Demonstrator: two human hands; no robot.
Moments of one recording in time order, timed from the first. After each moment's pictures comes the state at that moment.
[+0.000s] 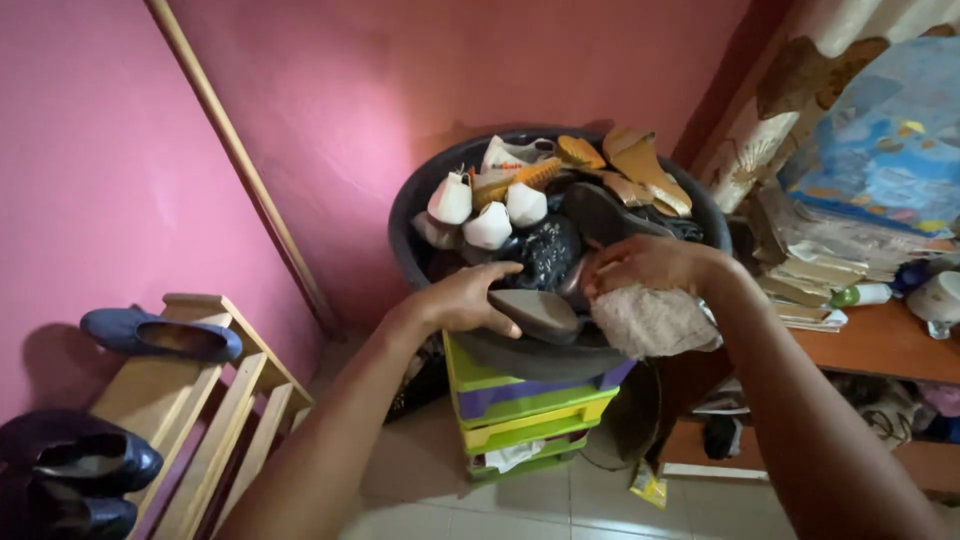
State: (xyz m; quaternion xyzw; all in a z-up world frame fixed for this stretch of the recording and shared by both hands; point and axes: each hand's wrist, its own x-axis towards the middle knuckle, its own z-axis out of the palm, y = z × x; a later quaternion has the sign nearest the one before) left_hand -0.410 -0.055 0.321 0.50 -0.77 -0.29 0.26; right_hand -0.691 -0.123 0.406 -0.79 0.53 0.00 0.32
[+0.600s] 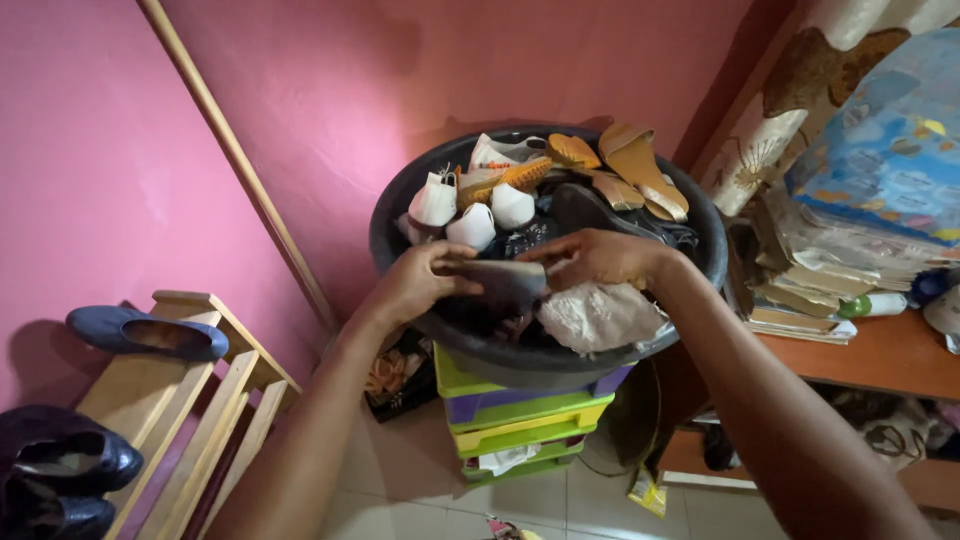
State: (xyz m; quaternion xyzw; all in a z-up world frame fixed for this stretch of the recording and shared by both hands) left_hand -0.385 -0.078 0.298 0.50 -0.65 -0.38 0.43; right_hand -0.667 -0.150 0.391 -0.83 0.35 0.02 0.42
